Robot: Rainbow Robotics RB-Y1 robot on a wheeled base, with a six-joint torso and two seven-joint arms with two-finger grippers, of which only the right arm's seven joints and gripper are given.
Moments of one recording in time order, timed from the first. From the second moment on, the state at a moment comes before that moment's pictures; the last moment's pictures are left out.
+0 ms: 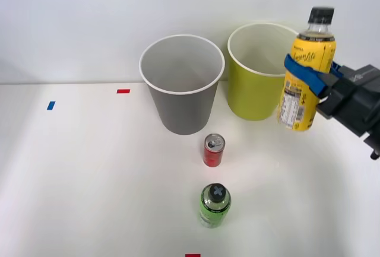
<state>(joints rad) 0.00 -0.15 -0.37 -2.36 -1.30 0.95 2.07</state>
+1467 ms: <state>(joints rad) -0.51 -0.34 -0.12 -1.72 -0.89 0.46 1.84</state>
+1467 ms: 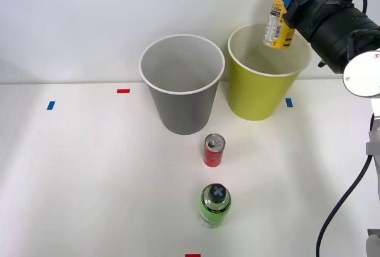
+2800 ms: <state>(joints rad) -0.31 -0.33 -0.06 -1.86 -0.80 0.32 1.91</state>
